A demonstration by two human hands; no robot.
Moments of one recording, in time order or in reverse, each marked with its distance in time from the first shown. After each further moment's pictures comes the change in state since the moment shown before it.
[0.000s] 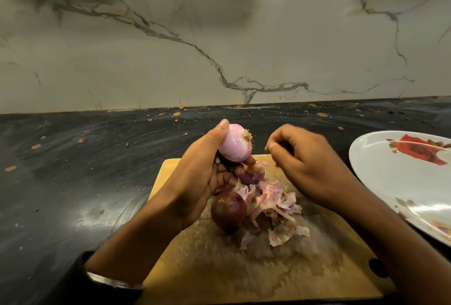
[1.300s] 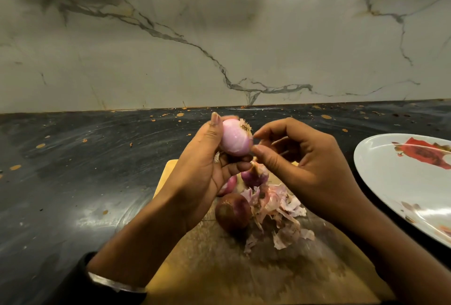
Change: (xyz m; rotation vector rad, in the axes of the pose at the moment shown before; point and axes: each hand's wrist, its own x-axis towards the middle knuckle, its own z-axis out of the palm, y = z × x) left_hand 0.002 -0.003 -0.007 -0.199 0.031 0.123; right_hand -0.010 -0.017 0.006 0.353 0.106 -0.223
